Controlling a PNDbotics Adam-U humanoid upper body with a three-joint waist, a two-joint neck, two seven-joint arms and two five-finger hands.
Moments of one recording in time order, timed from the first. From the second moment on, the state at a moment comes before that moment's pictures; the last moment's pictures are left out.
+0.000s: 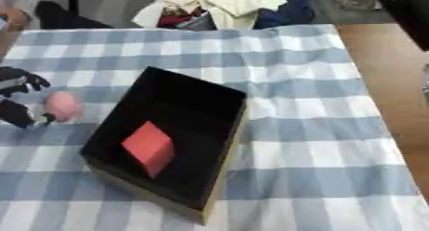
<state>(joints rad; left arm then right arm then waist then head) -0.69 0.84 -0.29 -1.43 -0.77 0.32 -0.73 -0.70 -0.44 0.04 -1.98 0.35 0.09 -0.05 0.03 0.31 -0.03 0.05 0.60</state>
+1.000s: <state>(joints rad) -0.72 0.78 -0.30 -1.33 -0.91 0.29 -0.67 -0.68 -0.43 0.03 -1.98 0.35 0.09 -0.05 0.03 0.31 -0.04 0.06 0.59</state>
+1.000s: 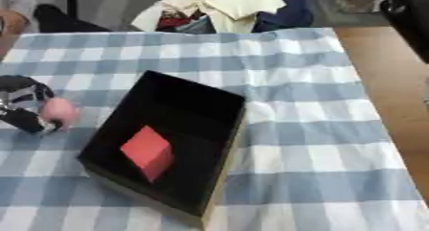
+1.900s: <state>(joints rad) -0.72 0.77 -0.31 -1.39 -0.92 0.28 -0.66 -0.67 -0.43 0.02 -1.98 0.34 0.09 -0.05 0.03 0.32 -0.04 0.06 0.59</state>
